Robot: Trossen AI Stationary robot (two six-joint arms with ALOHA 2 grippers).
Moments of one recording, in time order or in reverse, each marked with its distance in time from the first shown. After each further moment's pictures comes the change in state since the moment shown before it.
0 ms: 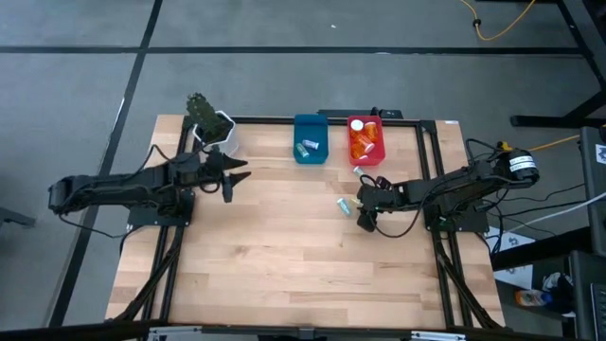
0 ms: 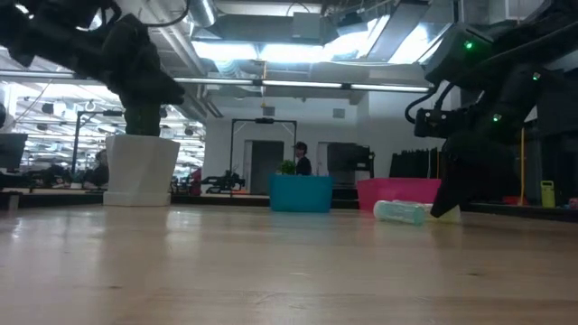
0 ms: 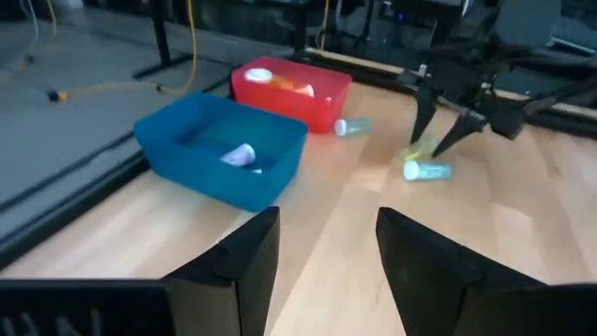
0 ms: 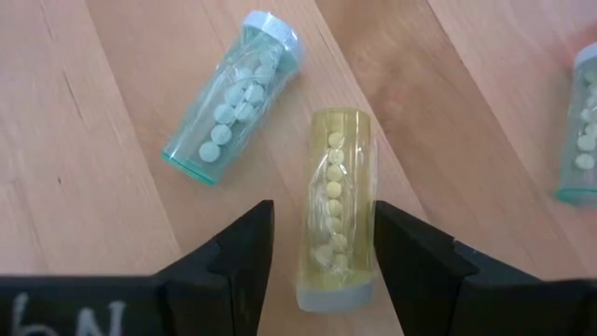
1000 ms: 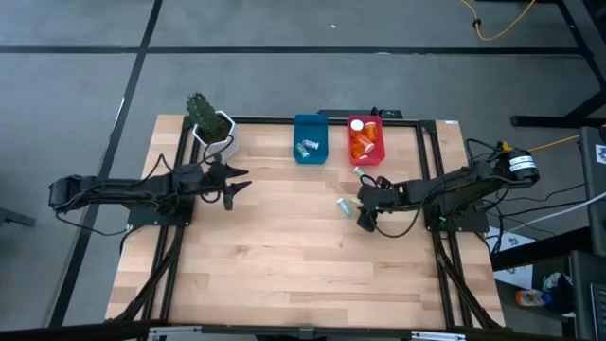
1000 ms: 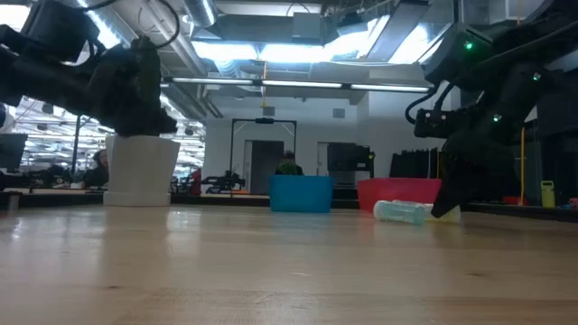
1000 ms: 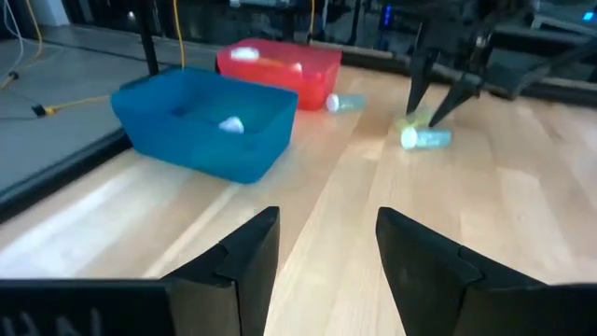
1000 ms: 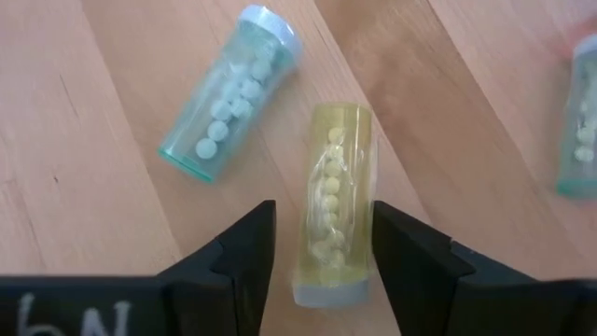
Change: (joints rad) left arm -0.027 0.000 -0.241 0.278 0.001 0.040; right arm 0.000 0.000 0.000 -0.006 0.000 0.008
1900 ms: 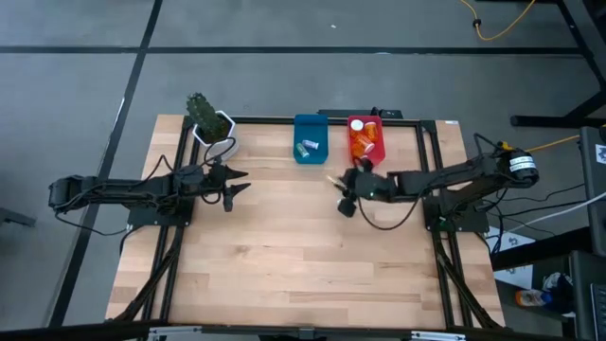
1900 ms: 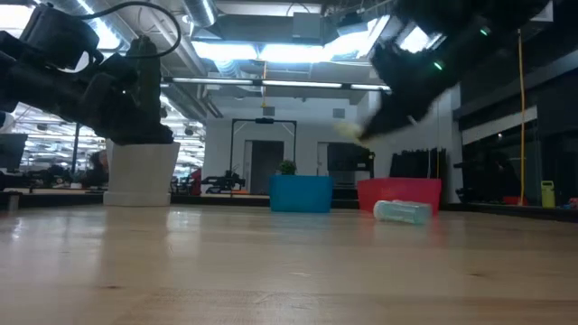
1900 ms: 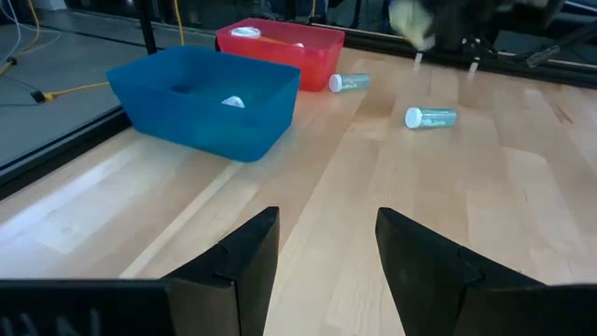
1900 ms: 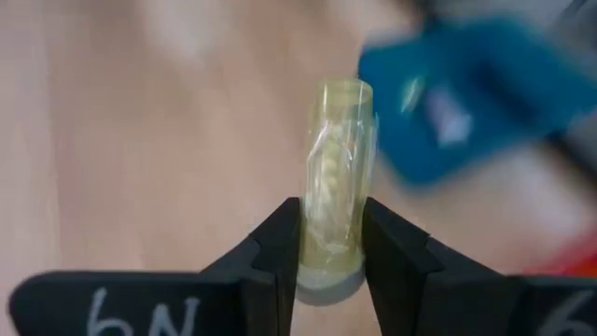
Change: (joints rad) left arm 0.000 0.000 -0.026 -0.017 0.000 -0.003; right arm -0.036 0.000 0.223 0.138 0.160 -0.217
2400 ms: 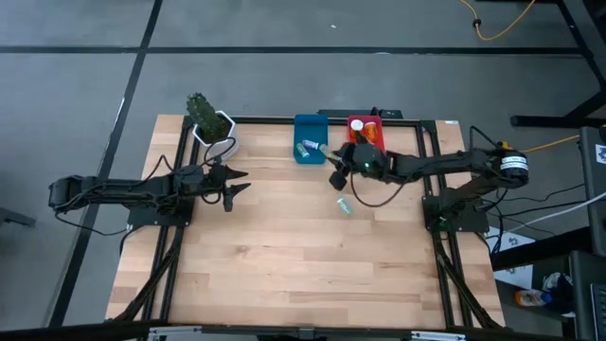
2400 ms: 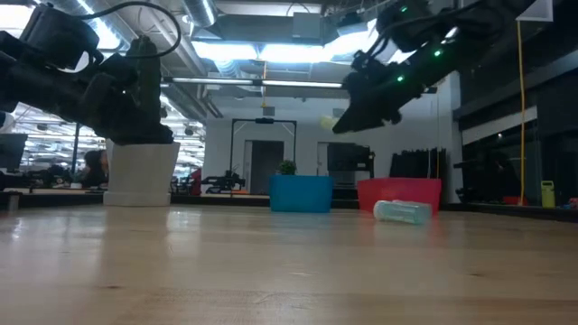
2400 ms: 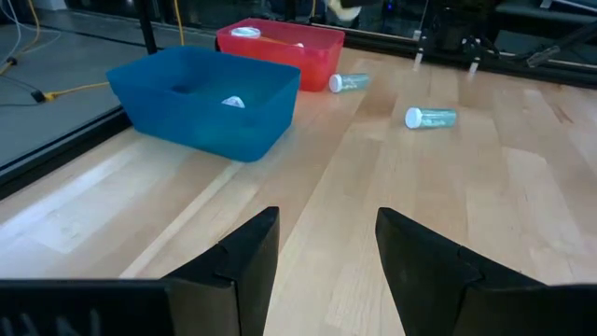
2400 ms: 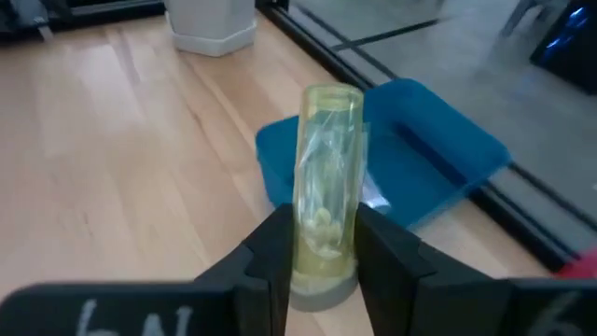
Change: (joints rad) left arm 0.000 0.000 0.000 0.000 0.000 0.000; right arm -0.240 0.074 0.029 0.251 -0.087 -0.122
